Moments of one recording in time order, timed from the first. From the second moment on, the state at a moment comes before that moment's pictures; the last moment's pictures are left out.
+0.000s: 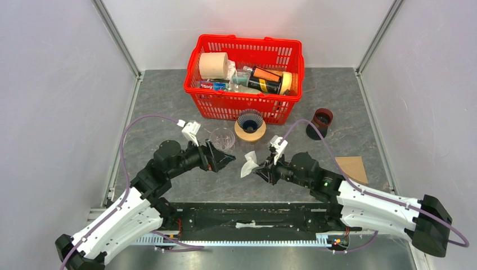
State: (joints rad) left arm -0.69 0.62 0.59 -0.24 0.20 -0.67; right arm 1.03 0.89 0.46 0.10 -0.02 0.31
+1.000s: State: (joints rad) left arm -0.69 0.84 0.54 0.21 0.59 -0.82; right arm 0.90 0.85 0.50 0.26 -0.42 -0.04
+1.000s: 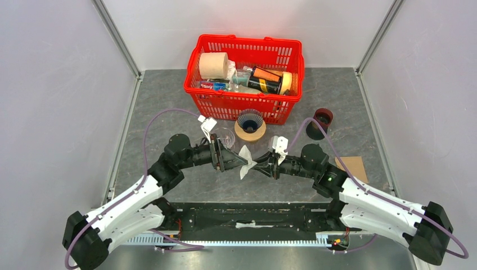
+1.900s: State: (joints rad) left arm -0.70 0.92 0.56 0.16 0.45 -0.98; right arm 0.90 0.89 0.55 0.15 -0.37 -0.18
